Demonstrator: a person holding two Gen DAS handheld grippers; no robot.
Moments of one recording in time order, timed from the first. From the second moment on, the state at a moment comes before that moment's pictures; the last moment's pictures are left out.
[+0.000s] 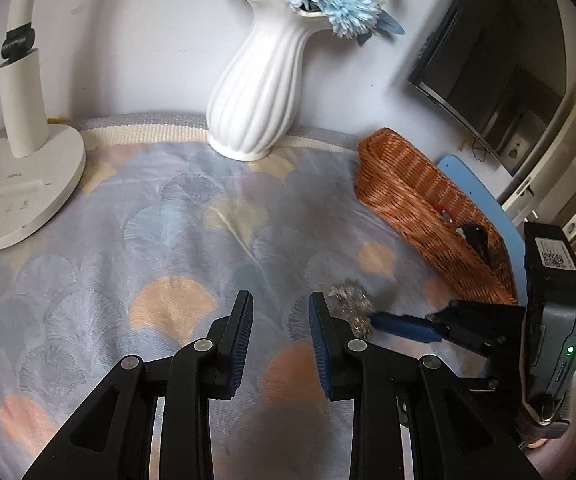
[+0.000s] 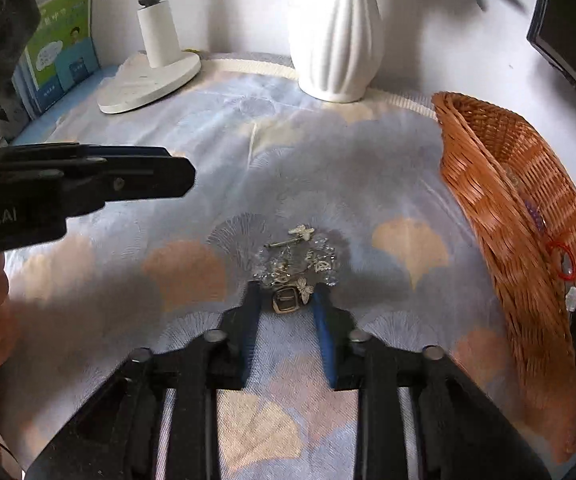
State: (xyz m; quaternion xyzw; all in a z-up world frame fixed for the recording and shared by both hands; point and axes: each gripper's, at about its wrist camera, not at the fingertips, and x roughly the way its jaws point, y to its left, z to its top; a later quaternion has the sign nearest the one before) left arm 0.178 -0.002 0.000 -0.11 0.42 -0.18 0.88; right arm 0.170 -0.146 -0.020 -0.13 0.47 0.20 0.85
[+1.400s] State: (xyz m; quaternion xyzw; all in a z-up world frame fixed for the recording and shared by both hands) left arm 0.162 -0.021 -0.026 -0.06 0.50 -0.24 0.83; right arm 0.103 -0.244 -0.008 -0.01 0.50 0.22 0.84
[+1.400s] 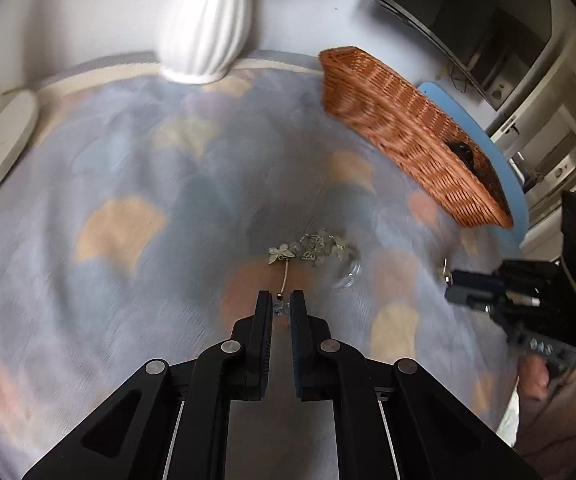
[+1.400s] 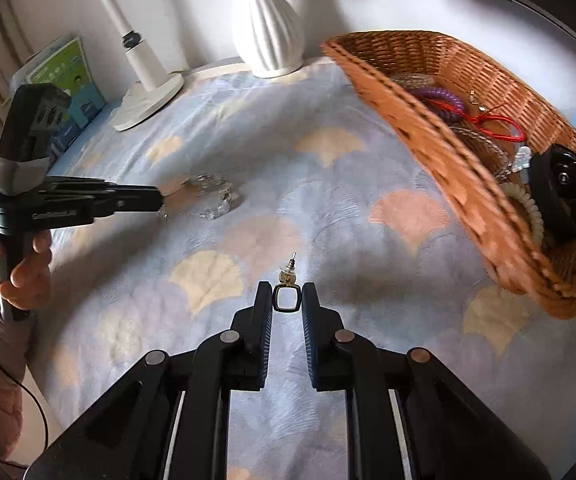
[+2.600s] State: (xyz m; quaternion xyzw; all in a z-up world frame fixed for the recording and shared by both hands) left arm 0.171 -0.004 -0.020 -0.05 0.44 -0.21 0.87; right arm 0.086 -0.231 -0.007 -0.07 0.47 0.17 0.86
